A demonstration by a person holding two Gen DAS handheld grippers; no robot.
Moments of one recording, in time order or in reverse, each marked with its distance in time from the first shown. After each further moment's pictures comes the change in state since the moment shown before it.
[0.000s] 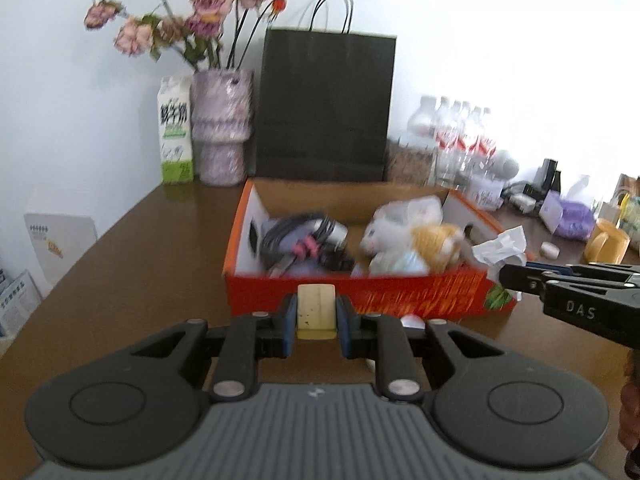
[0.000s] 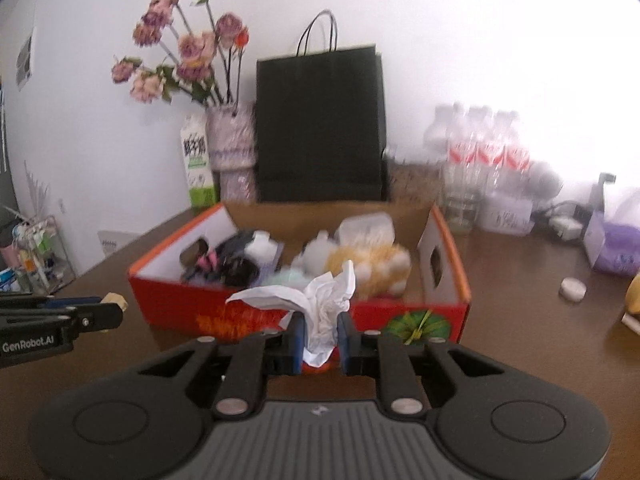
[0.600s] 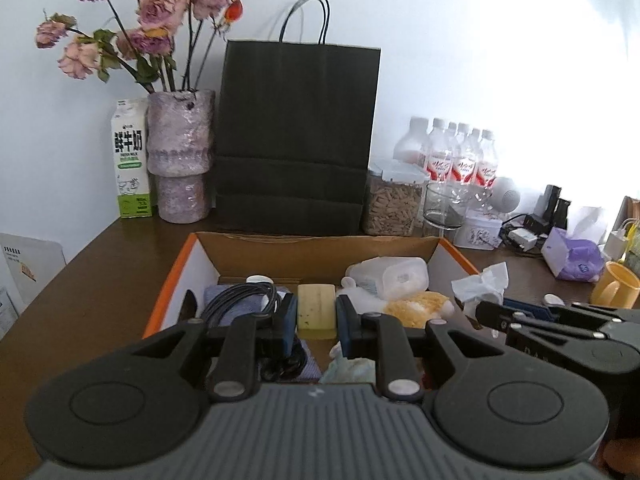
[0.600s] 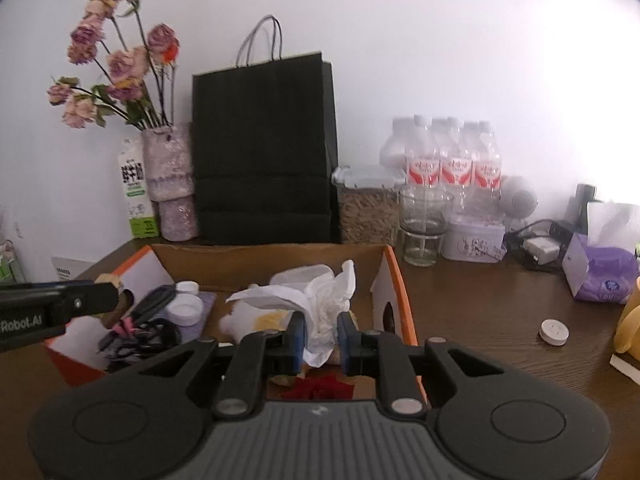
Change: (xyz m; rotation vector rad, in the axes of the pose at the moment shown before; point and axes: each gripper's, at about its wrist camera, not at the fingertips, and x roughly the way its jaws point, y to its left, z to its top) left arm 0.085 -0.041 0.056 -0.010 -0.024 -0.019; right arm 0.073 -0.039 0.036 0.037 0.001 -0.112
